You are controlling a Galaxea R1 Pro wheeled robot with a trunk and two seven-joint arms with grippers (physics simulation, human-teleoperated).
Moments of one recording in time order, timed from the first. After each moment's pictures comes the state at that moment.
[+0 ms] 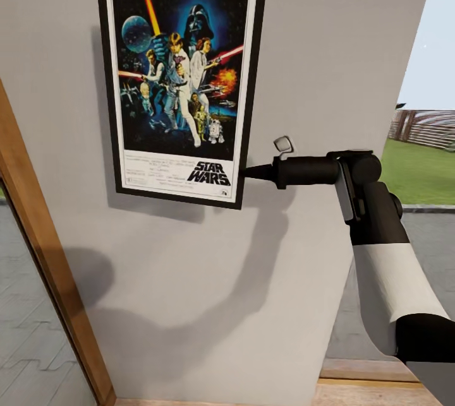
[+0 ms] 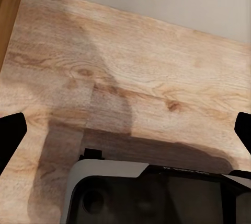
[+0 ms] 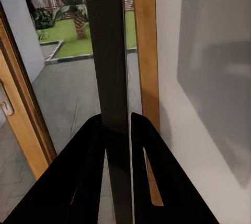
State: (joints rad) left arm 0.06 -0.01 0.25 -0.58 0.00 -0.01 -0.17; right arm -1.10 -0.05 0.04 -1.31 -0.01 0.95 1.45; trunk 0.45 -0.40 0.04
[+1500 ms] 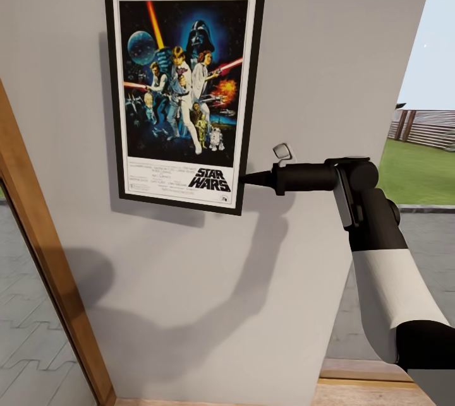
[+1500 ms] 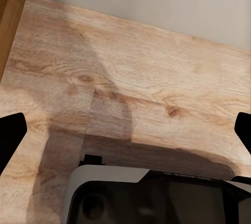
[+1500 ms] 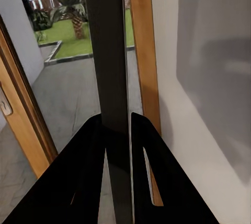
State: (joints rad) left arm 0.08 -0.02 0.25 -0.58 0.00 -0.09 -0.17; right arm -1.07 -0.05 0.04 -1.31 -0.01 0.95 1.44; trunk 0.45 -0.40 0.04
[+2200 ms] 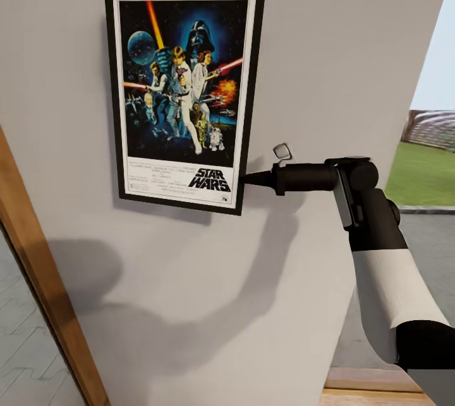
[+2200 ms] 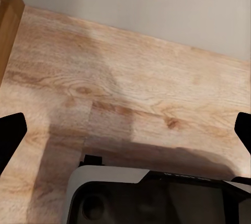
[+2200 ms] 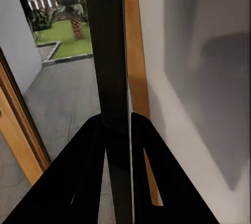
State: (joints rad) left arm 0.08 -0.02 0.25 -0.58 0.00 -0.09 -0.17; right arm -1.07 -0.05 0.04 -1.31 -0.01 0.95 1.44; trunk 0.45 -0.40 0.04
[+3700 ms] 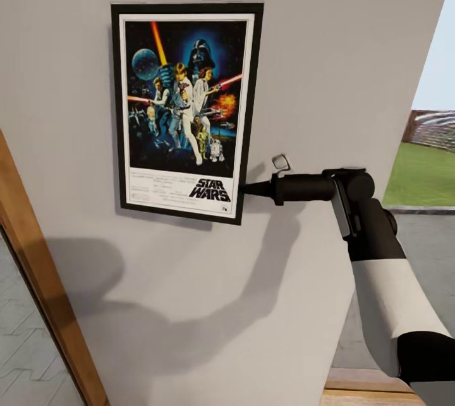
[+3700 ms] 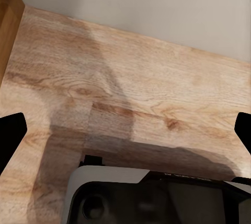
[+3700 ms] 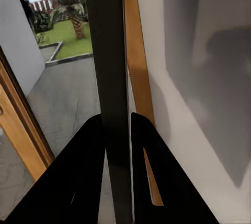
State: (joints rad) left arm 0.08 -0.02 0.25 -0.58 0.00 -0.09 -0.17; right arm -1.02 -0.05 0.04 -1.31 -0.01 0.94 1.44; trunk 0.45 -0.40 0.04
